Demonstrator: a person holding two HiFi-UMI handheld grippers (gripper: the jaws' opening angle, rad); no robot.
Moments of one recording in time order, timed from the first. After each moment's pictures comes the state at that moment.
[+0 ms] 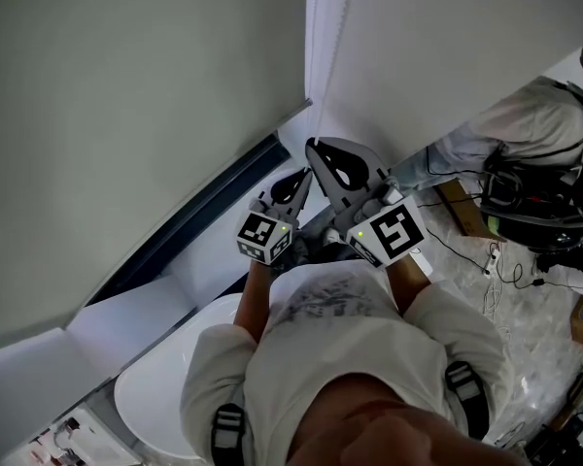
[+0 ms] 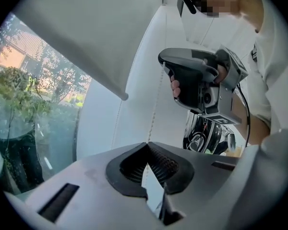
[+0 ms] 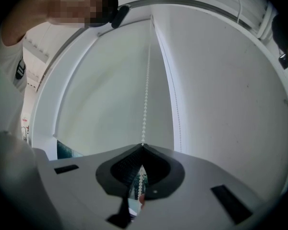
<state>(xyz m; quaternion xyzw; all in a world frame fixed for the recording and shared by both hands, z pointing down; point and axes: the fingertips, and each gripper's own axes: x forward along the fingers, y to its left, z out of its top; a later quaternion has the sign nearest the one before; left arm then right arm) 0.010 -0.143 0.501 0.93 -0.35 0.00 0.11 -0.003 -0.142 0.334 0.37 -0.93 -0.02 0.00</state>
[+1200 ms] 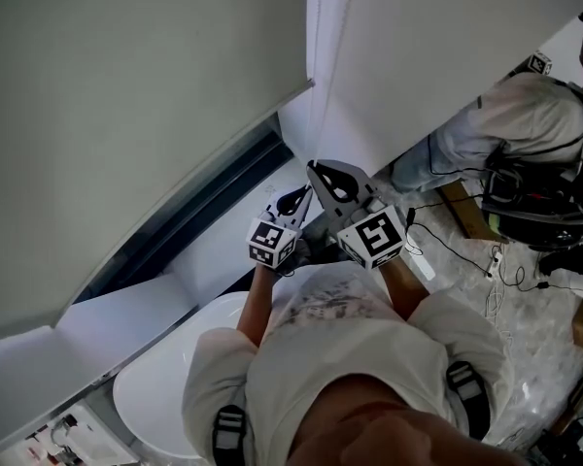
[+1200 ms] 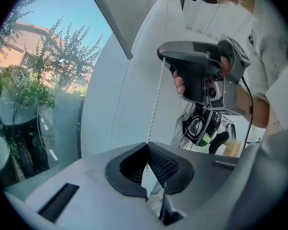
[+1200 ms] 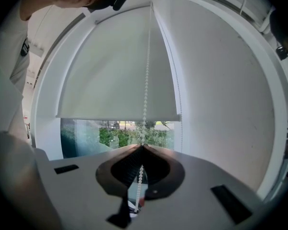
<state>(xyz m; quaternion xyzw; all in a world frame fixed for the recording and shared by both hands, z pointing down) 0.010 -0.108 0.585 0.92 -0.35 0.05 0.14 -0.001 -0.118 0.415 0.37 -0.92 0.02 0.06</state>
